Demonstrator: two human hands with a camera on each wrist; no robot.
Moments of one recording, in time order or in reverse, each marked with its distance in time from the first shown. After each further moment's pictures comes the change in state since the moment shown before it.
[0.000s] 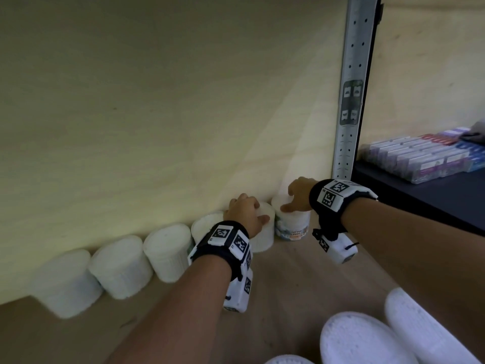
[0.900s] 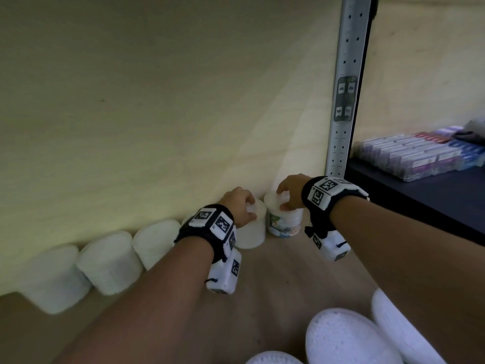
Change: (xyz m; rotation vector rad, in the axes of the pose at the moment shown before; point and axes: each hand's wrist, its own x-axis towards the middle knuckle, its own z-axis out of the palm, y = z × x) left_hand 0.008 0.002 -0.019 0.073 -0.169 0.074; right_hand 0.003 0.009 0.002 0.002 0.012 -0.105
